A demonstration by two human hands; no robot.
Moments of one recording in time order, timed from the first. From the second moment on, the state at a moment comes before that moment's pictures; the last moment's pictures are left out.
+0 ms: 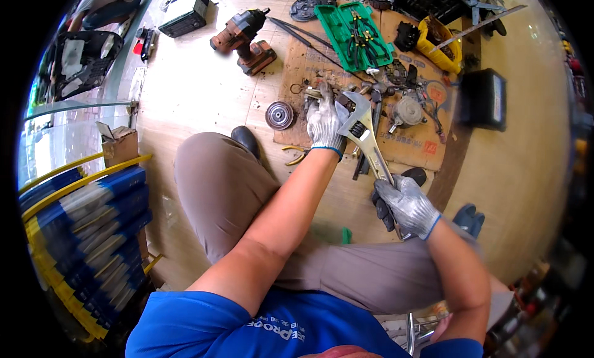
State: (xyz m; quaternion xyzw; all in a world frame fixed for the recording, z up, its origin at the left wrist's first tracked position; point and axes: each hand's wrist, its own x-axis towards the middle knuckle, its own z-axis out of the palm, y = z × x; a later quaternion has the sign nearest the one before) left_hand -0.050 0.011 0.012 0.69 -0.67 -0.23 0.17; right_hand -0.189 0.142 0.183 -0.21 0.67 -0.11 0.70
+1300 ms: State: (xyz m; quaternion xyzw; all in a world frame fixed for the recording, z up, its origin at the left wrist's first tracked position) left_hand 0.048 -0.052 -0.061 0.47 -0.68 -0.51 0.24; right_hand -0.093 0.161 0.161 -0.16 0.53 -0.39 0.74
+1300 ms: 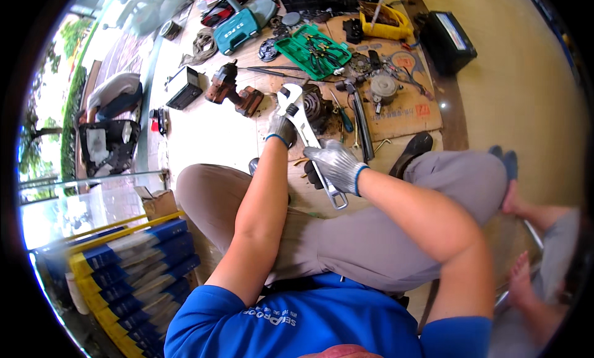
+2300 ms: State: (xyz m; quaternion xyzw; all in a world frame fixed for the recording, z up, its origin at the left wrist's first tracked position) left_hand 0.059 -0.054 0.037 0.43 -0.88 -0.17 0.10; right_hand -0.089 0.165 0.112 -0.40 0.55 -0.39 0.61
